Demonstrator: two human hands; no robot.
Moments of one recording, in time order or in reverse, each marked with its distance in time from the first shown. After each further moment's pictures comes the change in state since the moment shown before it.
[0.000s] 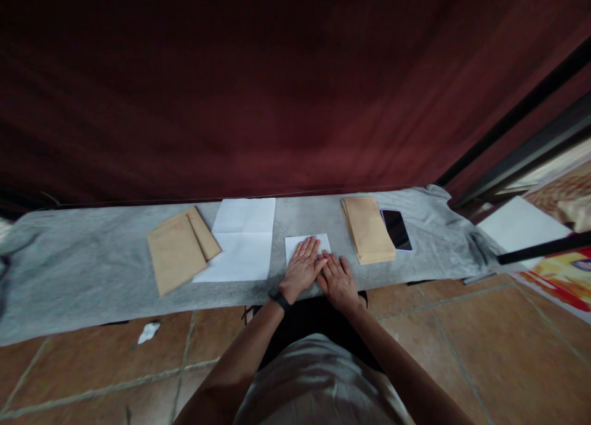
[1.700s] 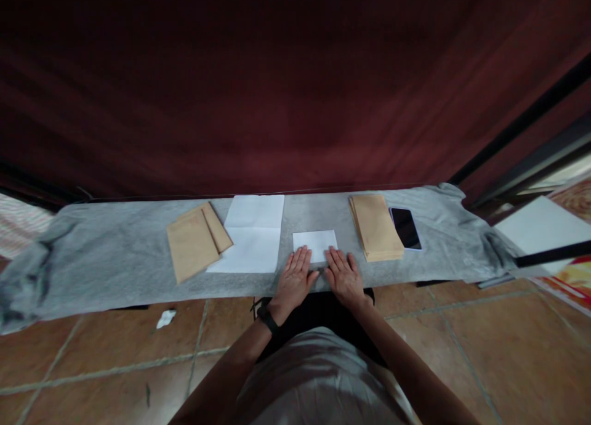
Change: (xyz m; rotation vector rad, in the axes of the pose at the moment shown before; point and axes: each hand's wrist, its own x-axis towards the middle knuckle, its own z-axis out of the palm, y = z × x) left_hand -0.069 -0.005 -0.011 0.076 0.053 -0.070; right_hand -0.002 0.001 -0.001 0.030 0.037 0.030
